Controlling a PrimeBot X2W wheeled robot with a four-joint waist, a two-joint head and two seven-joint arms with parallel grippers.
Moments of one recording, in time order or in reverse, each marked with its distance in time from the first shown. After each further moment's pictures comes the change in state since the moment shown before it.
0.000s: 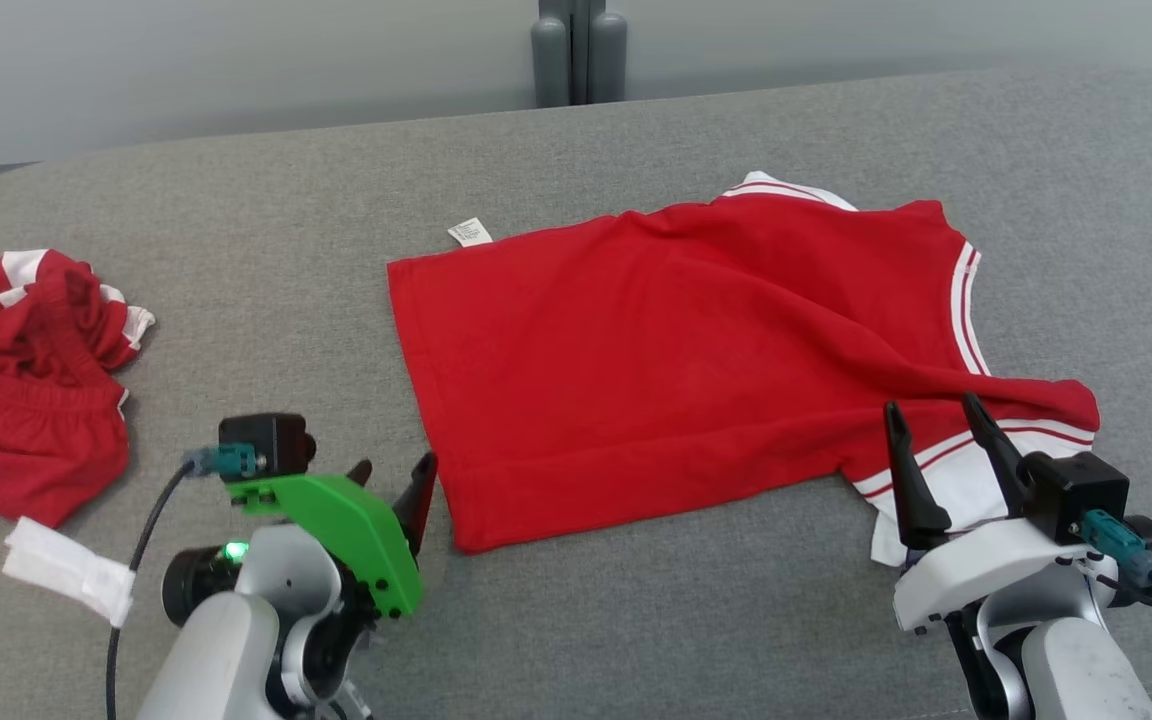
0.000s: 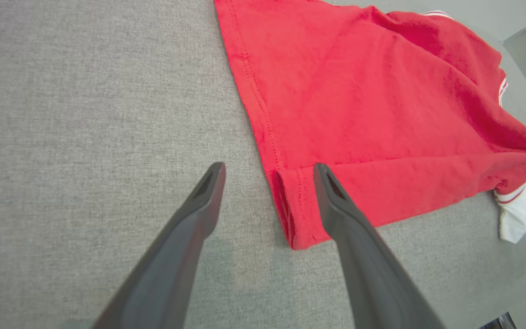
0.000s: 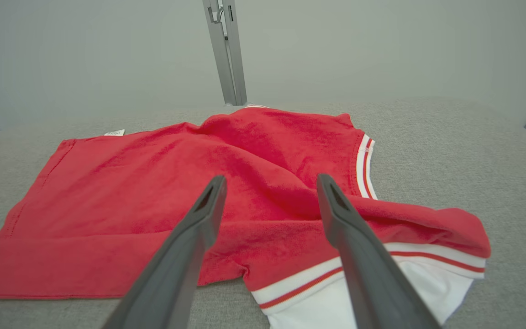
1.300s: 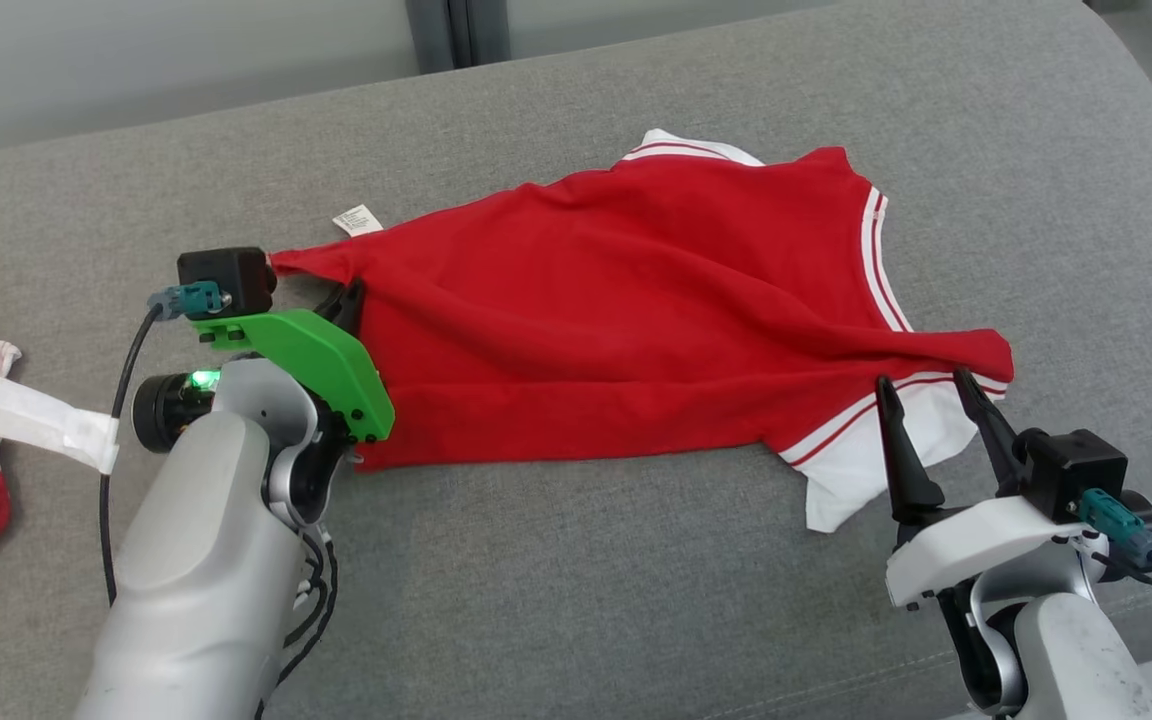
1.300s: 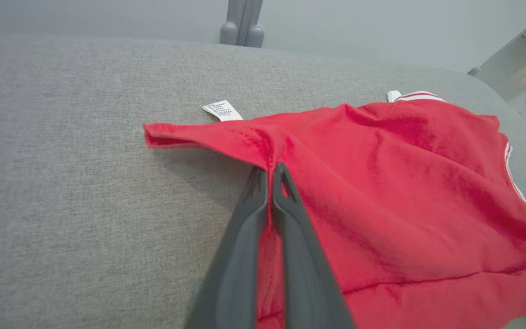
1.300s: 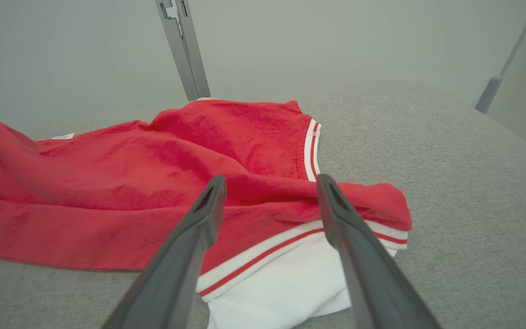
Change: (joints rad) left arm -0.460 -0.045 0.002 0.574 0.032 -0.132 -0.310; right arm -0.051 0.001 0.014 0.030 0.023 0.000 -0.028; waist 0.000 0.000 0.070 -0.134
